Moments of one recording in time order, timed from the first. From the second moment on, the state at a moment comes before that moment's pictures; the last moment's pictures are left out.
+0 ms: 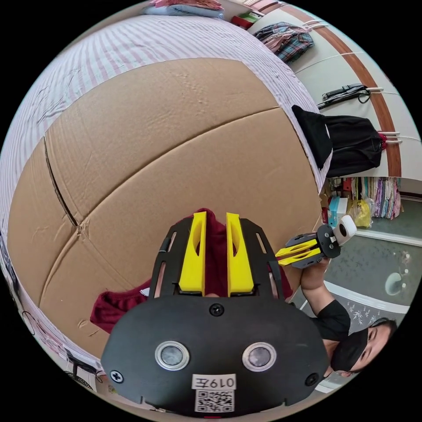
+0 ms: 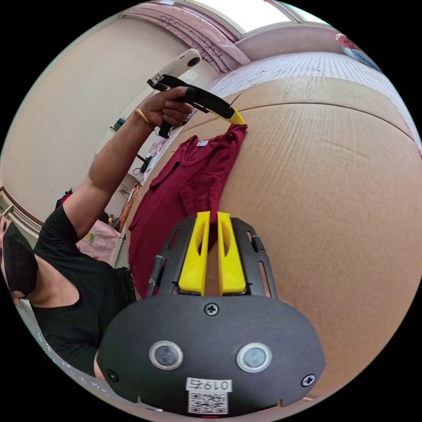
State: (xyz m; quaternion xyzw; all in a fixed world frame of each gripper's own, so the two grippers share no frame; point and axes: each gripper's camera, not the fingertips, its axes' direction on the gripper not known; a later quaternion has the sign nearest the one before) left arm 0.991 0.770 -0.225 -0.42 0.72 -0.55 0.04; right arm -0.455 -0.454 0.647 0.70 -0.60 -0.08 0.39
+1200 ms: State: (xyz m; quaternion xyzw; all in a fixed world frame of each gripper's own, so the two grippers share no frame) left arm 0.800 0.792 -0.450 -0.36 0.68 -0.63 0.03; right arm -0.497 -0.399 0.648 0.69 -0.61 -0.07 0.38
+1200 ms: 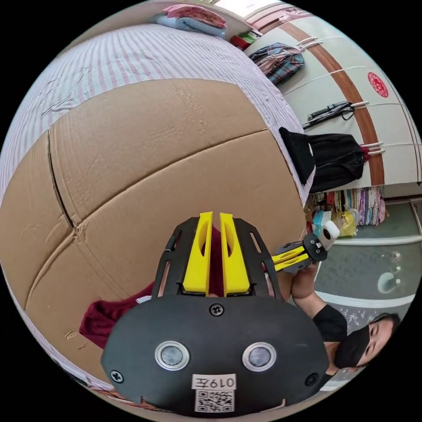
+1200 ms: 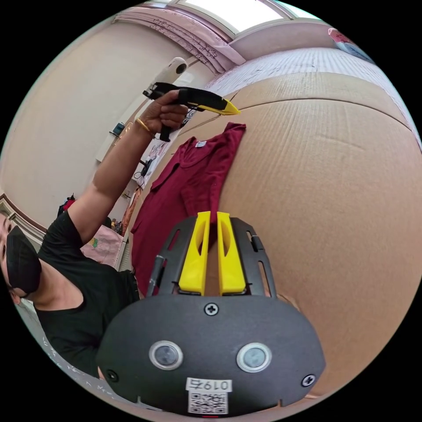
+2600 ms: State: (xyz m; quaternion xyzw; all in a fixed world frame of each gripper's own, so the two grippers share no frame) left arm 0.461 0.762 -0.942 -0.55 0.40 -0.66 0.31; right arm -0.683 -0.218 0.615 0.66 -0.60 0.14 0.42
